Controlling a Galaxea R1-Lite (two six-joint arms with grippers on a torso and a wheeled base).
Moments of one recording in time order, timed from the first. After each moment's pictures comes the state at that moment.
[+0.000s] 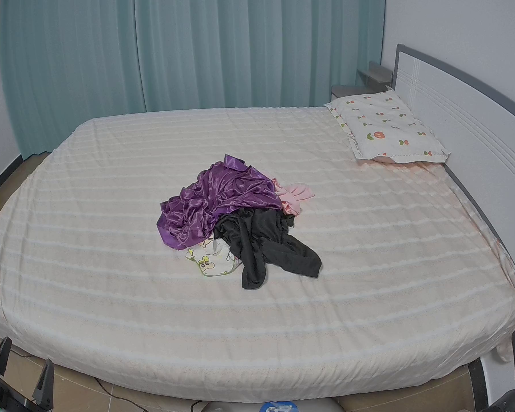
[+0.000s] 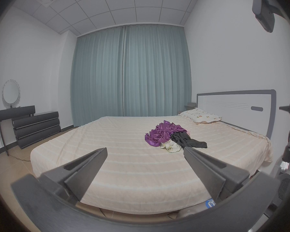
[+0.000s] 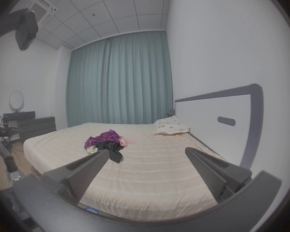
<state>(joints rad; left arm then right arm) 0.00 0.02 -0.02 0.00 0.00 0.01 0.02 0.12 -0.20 0.03 0.05 0.01</state>
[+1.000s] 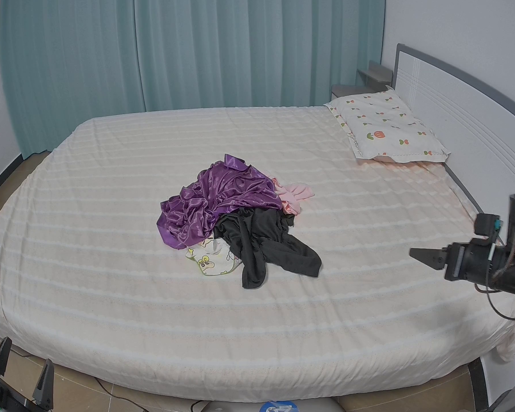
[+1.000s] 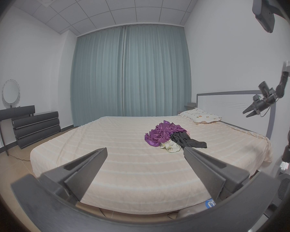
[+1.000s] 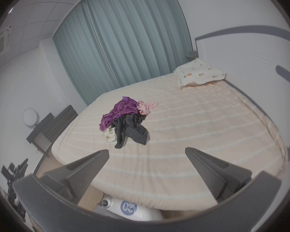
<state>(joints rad) 0.00 0.02 -0.02 0.00 0.00 0.01 0.25 1.50 -0.53 -0.52 0.09 0.29</state>
